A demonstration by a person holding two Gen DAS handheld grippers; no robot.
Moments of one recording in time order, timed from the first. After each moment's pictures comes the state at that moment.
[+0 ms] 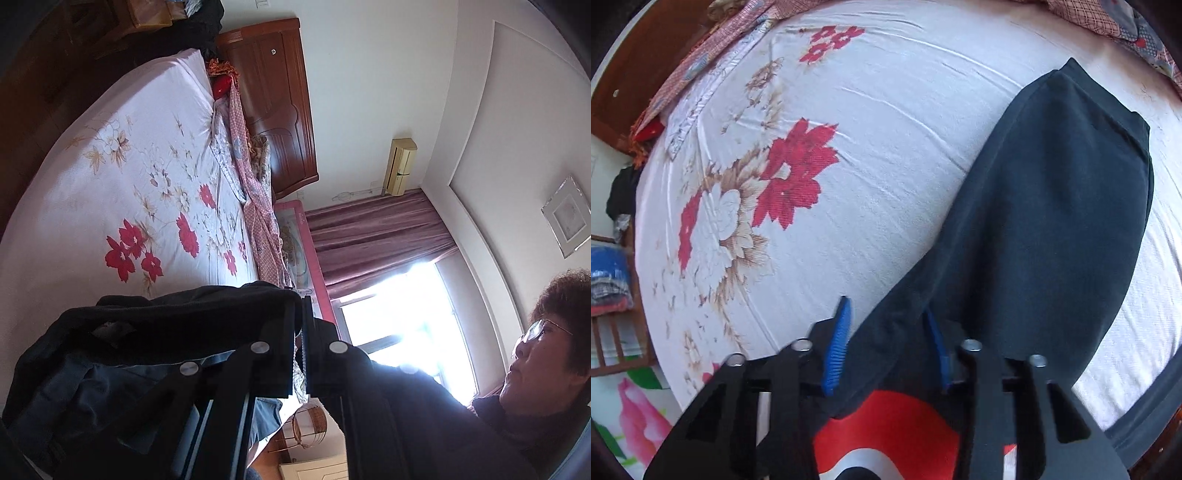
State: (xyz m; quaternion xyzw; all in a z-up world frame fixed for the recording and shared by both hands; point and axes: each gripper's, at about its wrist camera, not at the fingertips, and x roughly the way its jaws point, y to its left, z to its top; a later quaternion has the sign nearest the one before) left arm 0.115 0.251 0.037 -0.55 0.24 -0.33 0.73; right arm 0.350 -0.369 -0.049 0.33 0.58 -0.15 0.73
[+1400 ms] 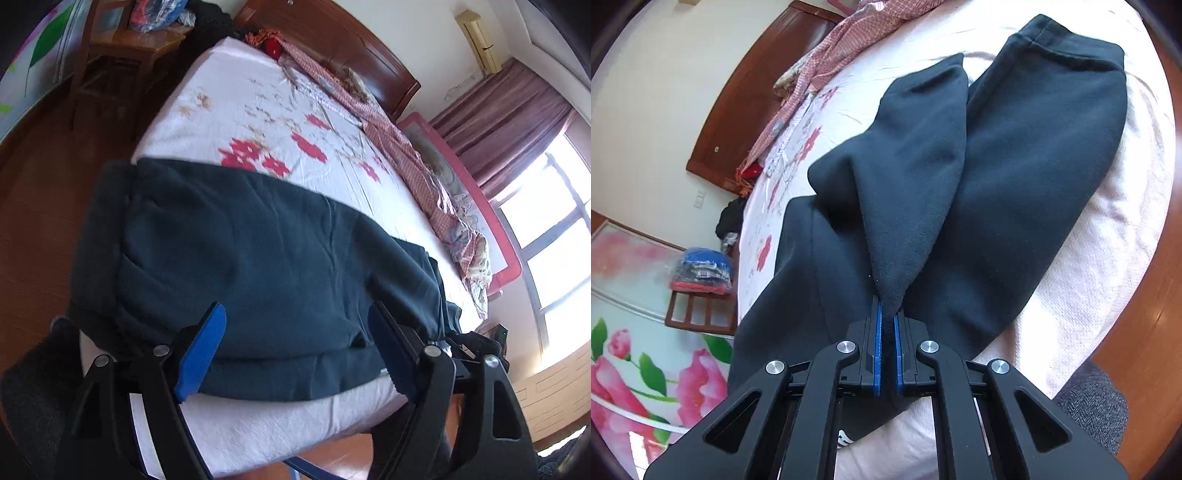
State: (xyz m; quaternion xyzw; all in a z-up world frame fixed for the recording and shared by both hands) left arm 0.020 0.149 -0.002 -0.27 0.43 -0.16 0.85; right arm -0.076 -0.382 -0.076 0.47 0.39 -0.03 0.79
